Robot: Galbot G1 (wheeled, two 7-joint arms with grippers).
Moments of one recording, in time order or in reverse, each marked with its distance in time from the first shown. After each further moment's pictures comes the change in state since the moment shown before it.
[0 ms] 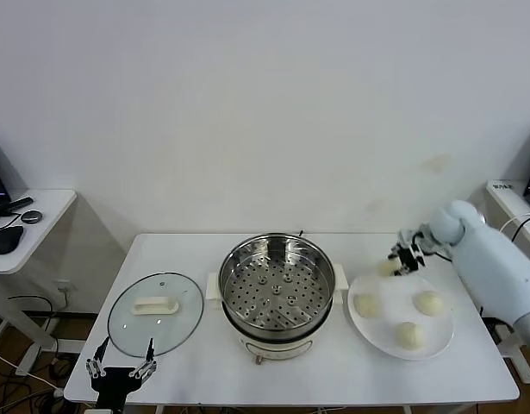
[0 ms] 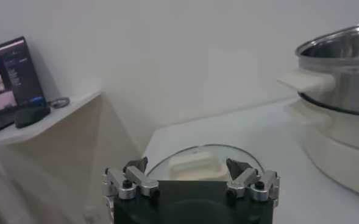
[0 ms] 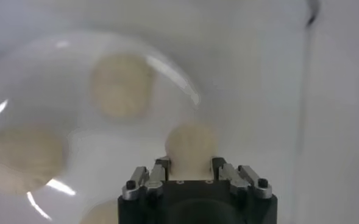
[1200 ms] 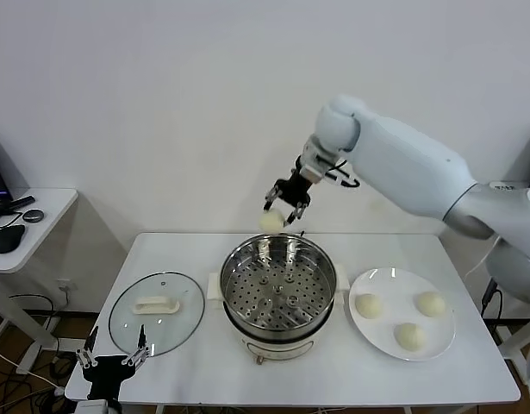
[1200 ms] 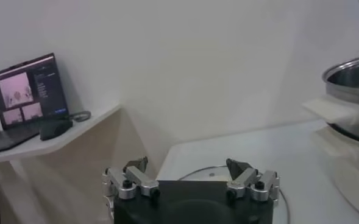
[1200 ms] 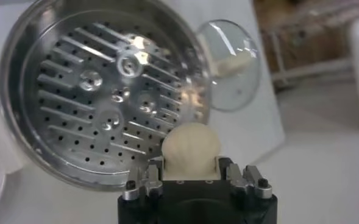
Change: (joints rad) left arm -0.041 -0.031 -0.024 -0.011 -0.006 -0.001 -0.027; right arm 0.387 0.339 -0.524 0.027 0.231 0.661 -0.021
